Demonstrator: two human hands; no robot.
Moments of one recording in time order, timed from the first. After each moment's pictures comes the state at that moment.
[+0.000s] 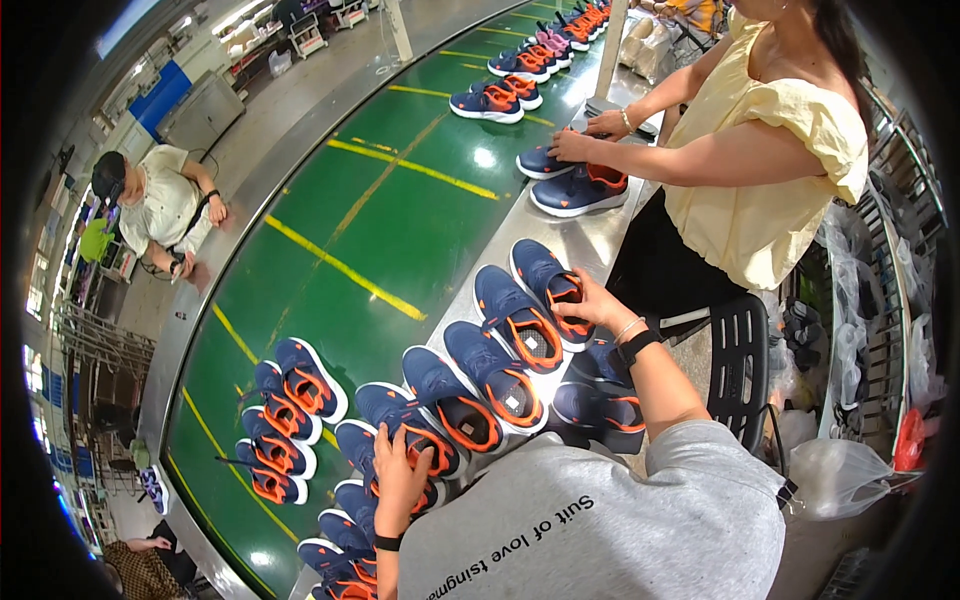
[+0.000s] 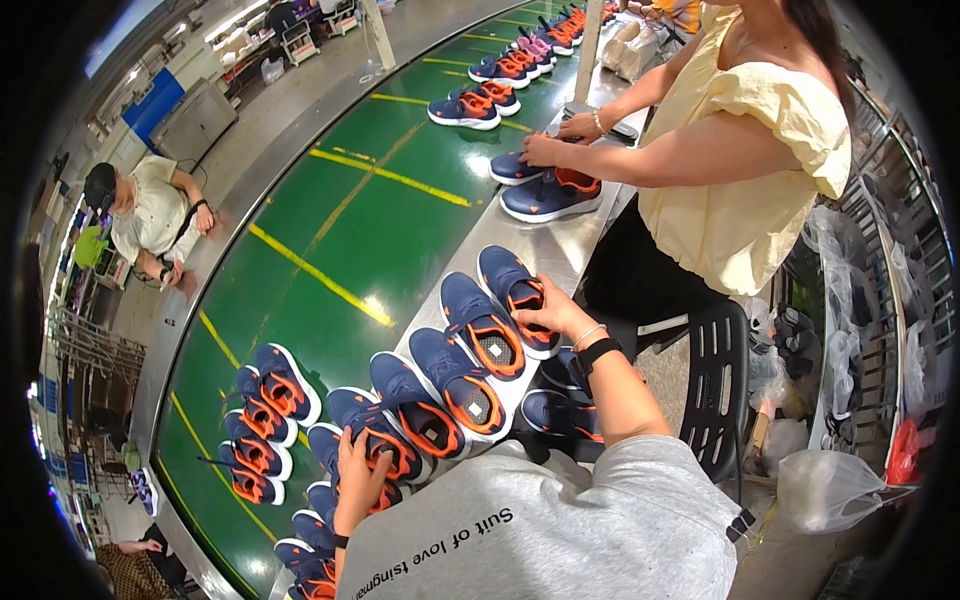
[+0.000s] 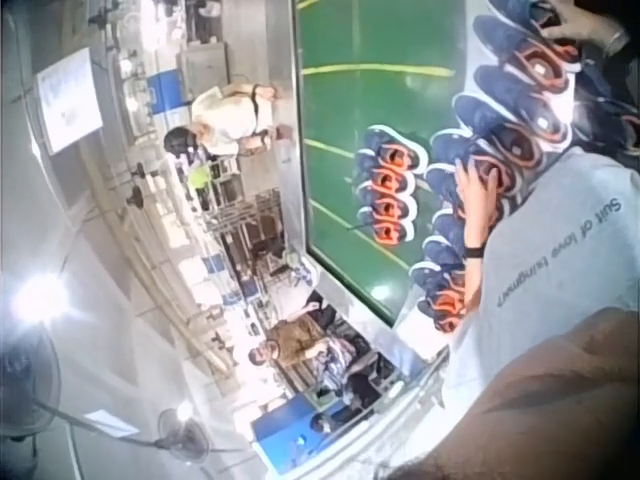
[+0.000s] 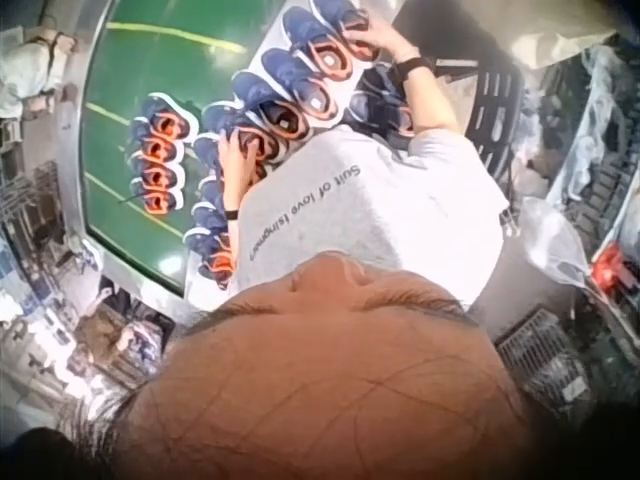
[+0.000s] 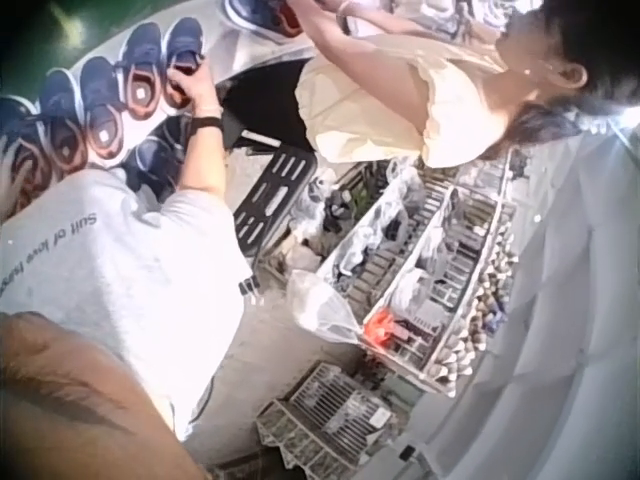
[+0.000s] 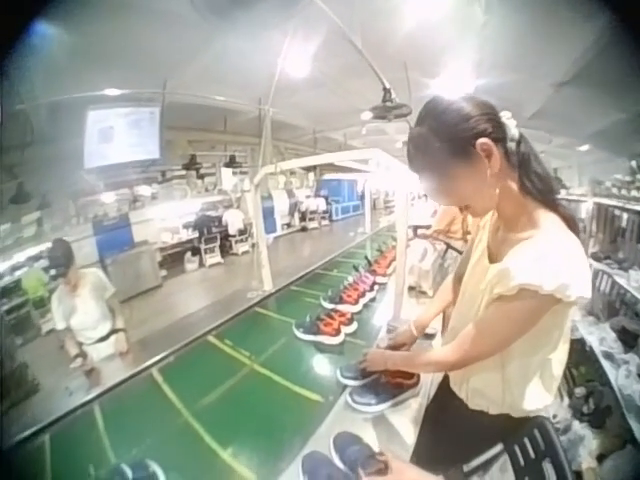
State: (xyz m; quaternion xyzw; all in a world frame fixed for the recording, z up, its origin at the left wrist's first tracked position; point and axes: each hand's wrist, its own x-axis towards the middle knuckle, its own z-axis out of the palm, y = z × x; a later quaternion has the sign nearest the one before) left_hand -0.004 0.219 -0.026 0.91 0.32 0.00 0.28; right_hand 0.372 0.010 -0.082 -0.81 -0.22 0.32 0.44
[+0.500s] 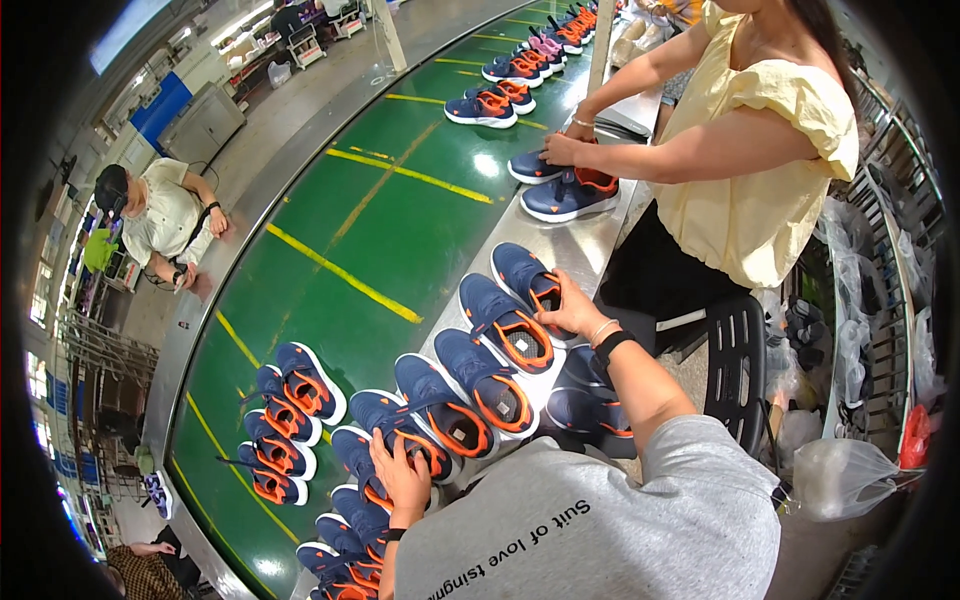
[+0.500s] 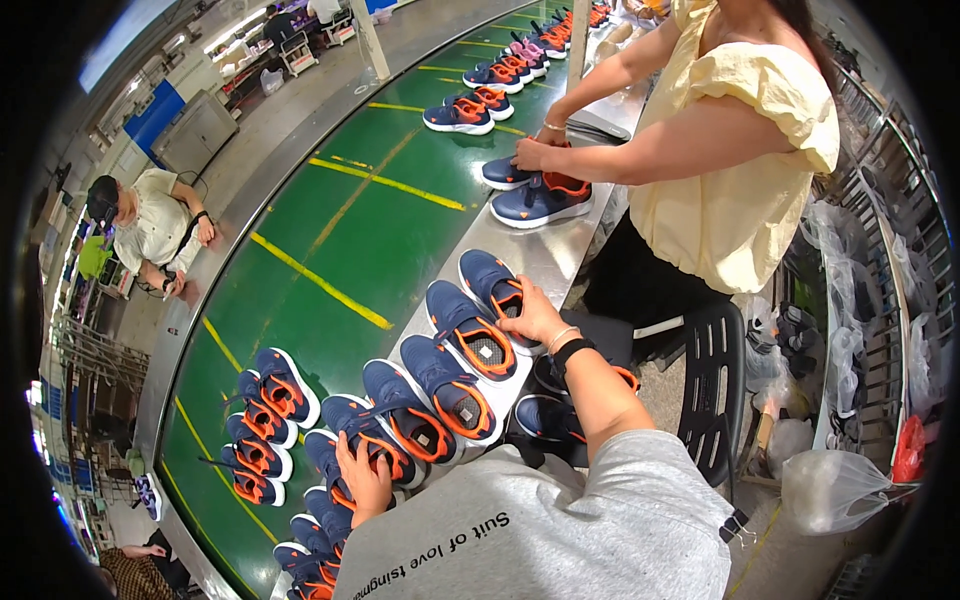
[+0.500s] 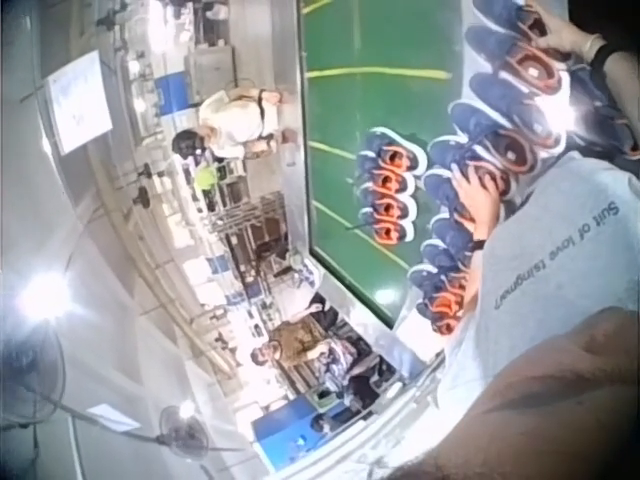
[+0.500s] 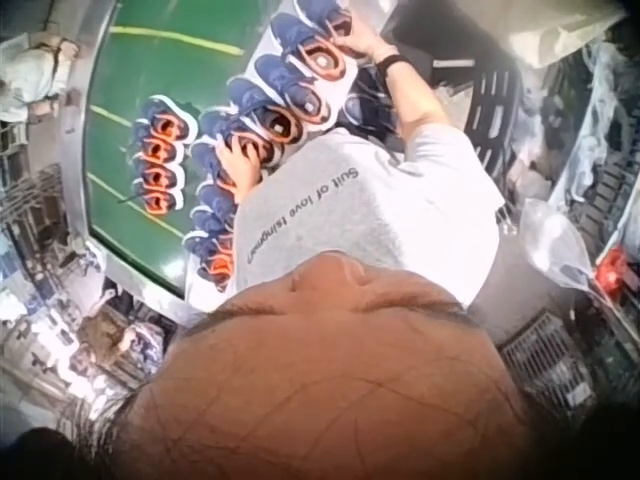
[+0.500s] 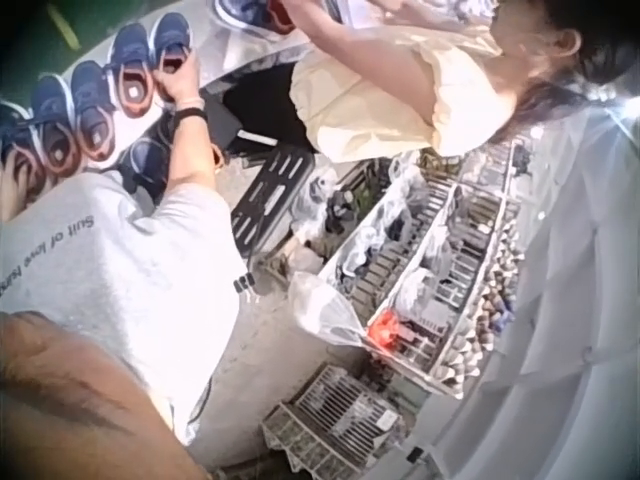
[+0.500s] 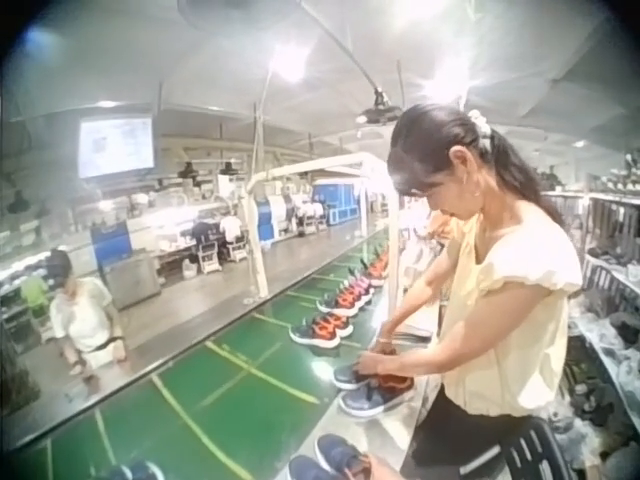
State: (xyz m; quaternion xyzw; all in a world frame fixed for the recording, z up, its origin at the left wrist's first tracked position) left_hand -0.008 0.196 -0.069 0.92 0.34 0.12 0.16; right_hand 0.369 0.026 -0.099 -0.86 -0.25 0.20 0.39
